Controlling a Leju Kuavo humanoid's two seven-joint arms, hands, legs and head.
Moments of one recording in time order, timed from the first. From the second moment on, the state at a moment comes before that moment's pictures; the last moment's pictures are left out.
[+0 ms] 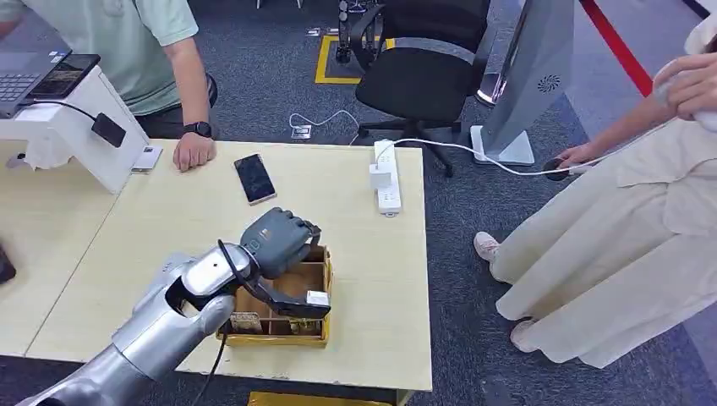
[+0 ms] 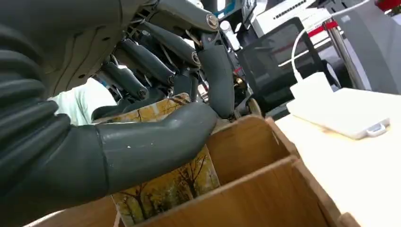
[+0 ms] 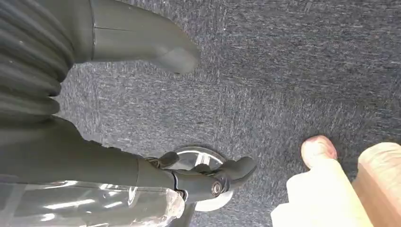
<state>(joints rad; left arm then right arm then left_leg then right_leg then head) -0.49 0.25 -0.71 -1.42 -1.10 -0.15 -0.12 -0.12 0.26 -0.80 -0.49 1.27 -0.36 -0.27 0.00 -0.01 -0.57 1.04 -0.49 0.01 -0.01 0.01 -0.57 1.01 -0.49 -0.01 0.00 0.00</state>
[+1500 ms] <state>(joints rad) -0.54 0.32 -0.53 -1.59 -1.17 -0.10 -0.11 -0.11 0.26 -0.85 -0.50 1.30 -0.37 -0.26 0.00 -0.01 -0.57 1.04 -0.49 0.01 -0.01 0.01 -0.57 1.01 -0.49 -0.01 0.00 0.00</state>
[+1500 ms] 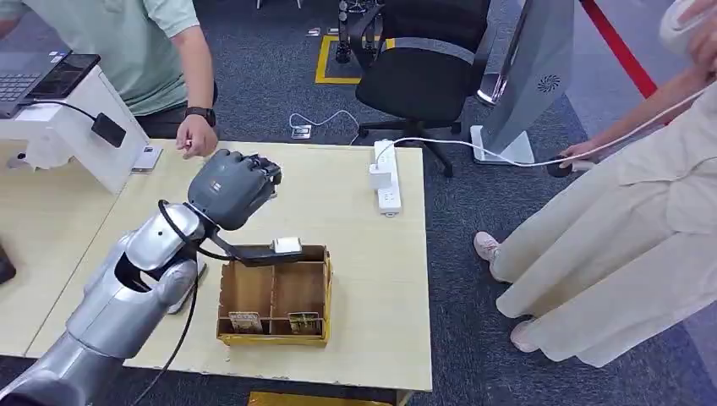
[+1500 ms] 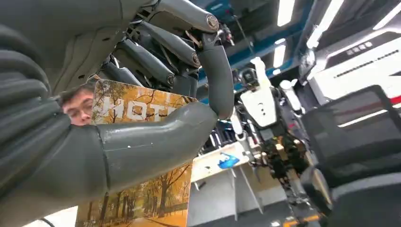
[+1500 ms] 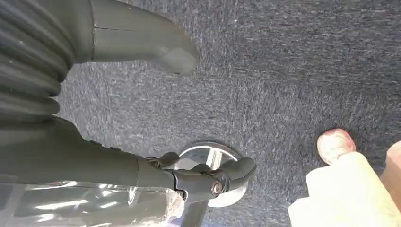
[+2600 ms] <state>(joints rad) -0.65 0.10 -0.46 -1.41 -1.51 0.16 0.16 -0.10 0.31 -0.85 -0.57 1.35 -0.33 -0.25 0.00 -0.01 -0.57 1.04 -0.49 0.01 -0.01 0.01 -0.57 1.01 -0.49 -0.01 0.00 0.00</state>
